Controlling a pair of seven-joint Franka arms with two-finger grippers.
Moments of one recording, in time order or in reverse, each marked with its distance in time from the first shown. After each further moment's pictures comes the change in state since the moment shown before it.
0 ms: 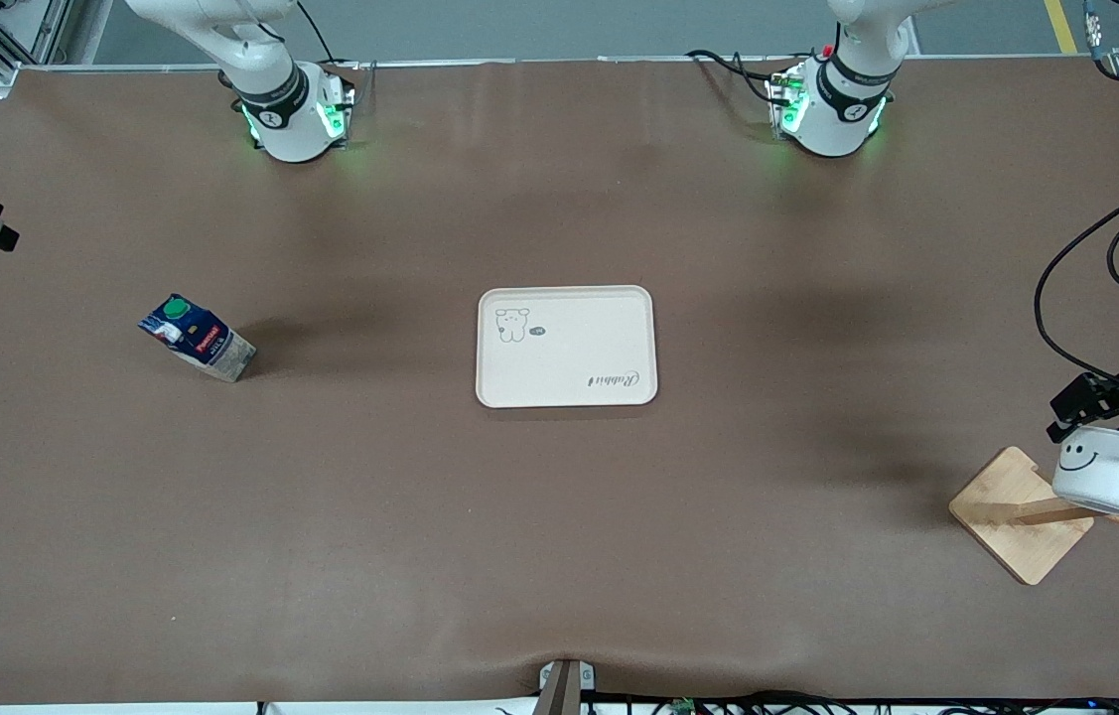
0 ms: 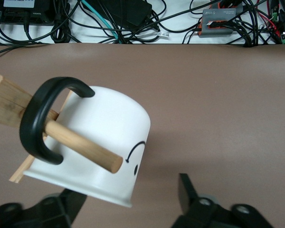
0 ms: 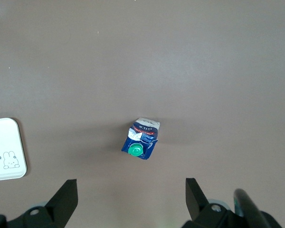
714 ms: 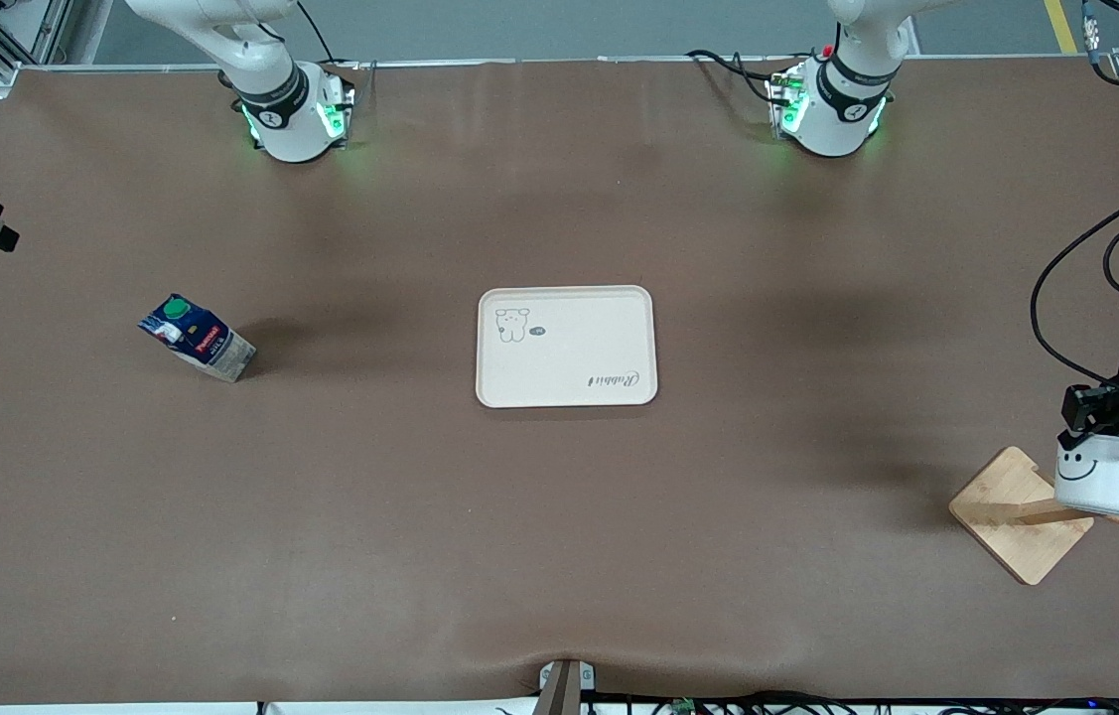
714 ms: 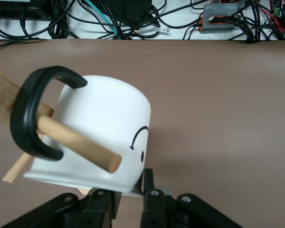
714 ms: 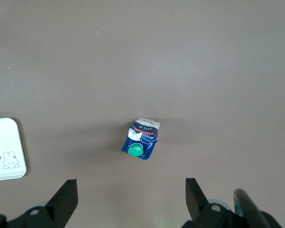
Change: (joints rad) left arm 0.000 0.014 0.000 0.002 0.000 0.000 0.002; right arm 0.000 0.001 0.000 0.000 0.000 0.000 0.000
